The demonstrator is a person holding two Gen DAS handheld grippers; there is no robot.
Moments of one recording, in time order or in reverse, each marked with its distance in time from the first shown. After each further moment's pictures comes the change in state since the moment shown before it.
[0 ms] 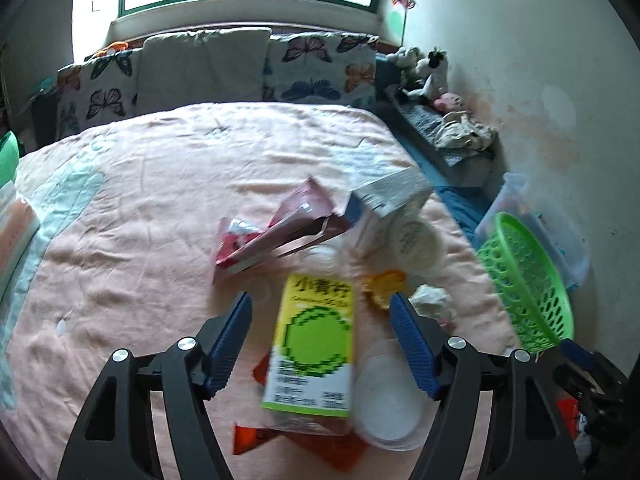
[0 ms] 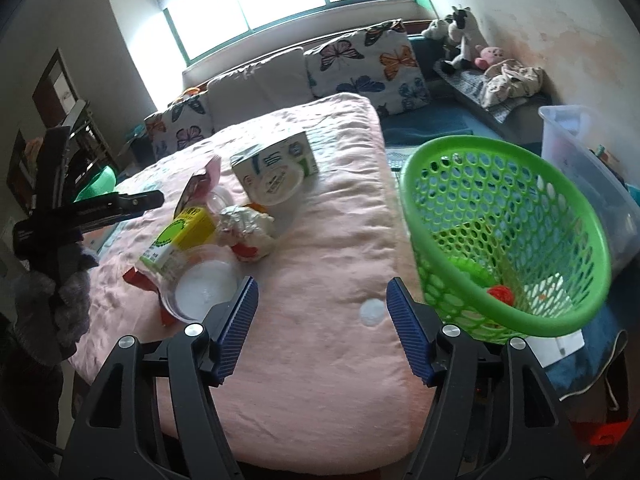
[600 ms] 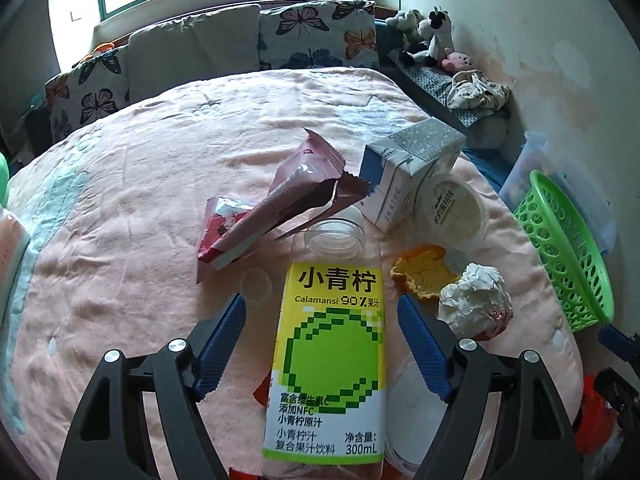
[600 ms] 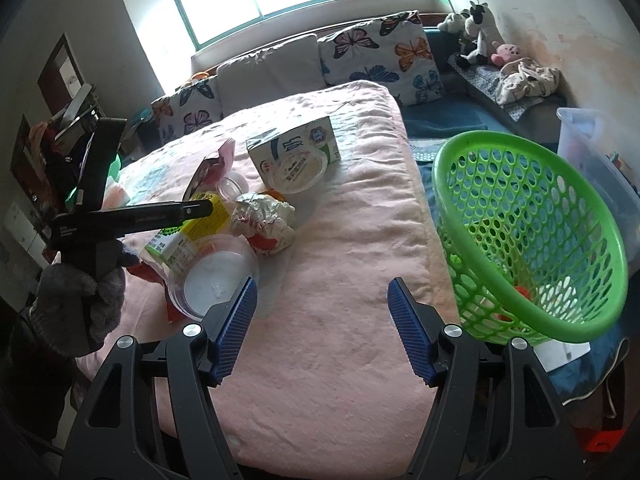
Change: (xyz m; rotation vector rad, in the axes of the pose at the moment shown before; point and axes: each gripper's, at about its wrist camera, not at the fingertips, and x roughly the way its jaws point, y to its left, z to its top) left arm 0.050 -0.010 -0.005 0.093 0.091 0.064; right arm 0.021 0.019 0.003 -0.033 0.042 0.012
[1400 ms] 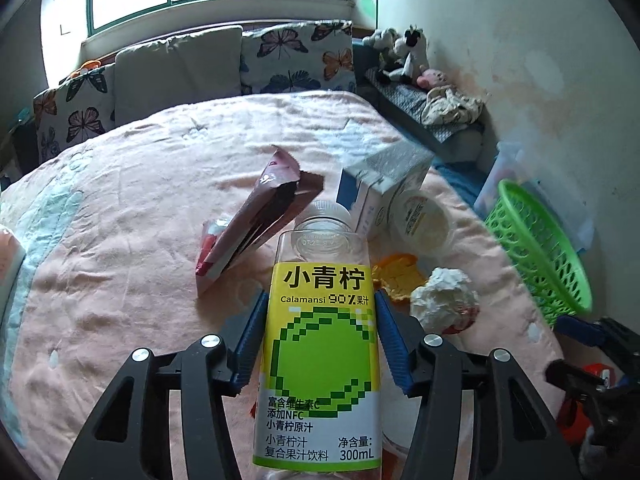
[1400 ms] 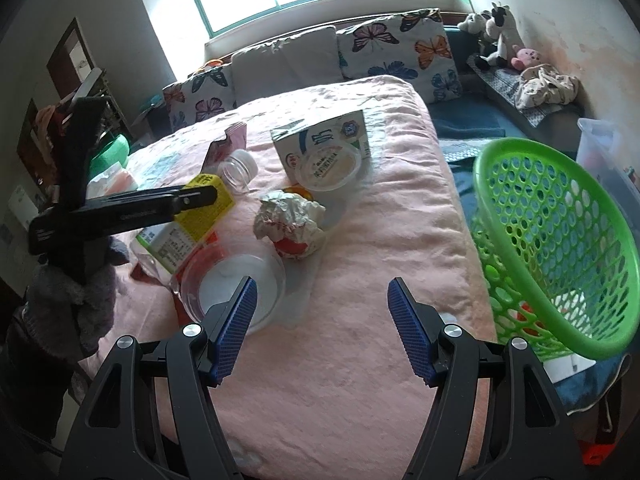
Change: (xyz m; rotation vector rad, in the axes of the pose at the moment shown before) left arm -0.034 0.004 -0.005 0.022 -0.088 -0.082; right arm 0.021 0.027 0.009 -0.050 0.024 0.034
